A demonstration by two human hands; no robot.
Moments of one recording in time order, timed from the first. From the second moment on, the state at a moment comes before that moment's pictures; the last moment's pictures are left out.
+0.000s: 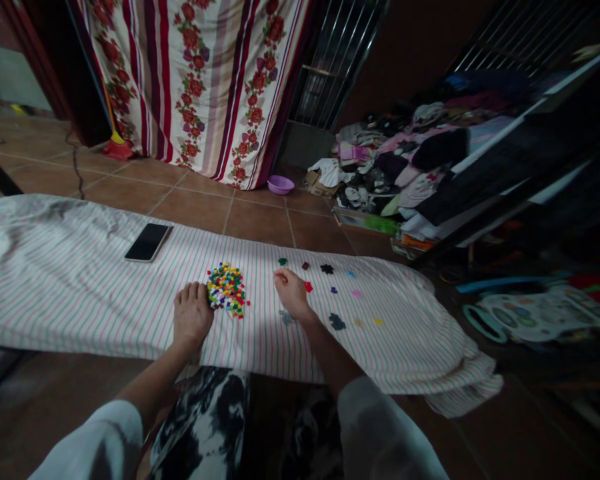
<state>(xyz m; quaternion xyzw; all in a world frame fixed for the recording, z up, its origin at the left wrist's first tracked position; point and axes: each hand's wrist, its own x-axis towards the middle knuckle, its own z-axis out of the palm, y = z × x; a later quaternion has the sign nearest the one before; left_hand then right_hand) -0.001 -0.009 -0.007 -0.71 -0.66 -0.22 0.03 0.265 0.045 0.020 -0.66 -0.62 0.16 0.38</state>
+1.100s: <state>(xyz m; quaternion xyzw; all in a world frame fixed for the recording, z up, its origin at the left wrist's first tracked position) -0.002 -0.010 -0.006 -0.72 -0.66 -0.21 0.04 0.185 -0.034 -0.030 -0.63 -0.62 0.12 0.45</state>
